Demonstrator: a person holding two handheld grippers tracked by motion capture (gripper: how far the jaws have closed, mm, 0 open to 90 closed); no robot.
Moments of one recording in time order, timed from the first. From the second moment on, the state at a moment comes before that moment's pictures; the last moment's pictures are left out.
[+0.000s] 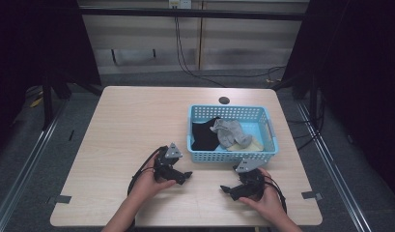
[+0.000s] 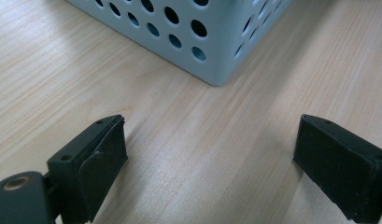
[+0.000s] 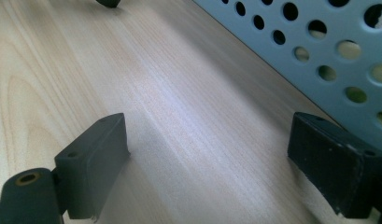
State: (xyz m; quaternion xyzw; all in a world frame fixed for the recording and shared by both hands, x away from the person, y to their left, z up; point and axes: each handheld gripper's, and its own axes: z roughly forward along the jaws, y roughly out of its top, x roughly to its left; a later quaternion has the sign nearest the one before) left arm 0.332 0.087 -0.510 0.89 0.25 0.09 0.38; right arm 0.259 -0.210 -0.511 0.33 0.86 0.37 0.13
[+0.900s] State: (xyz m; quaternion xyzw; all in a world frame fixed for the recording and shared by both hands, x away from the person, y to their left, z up) left arm 0.332 0.087 -0.511 0.89 0.25 0.09 0.38; right arm 0.275 -0.205 -0.461 0.34 0.92 0.22 0.02
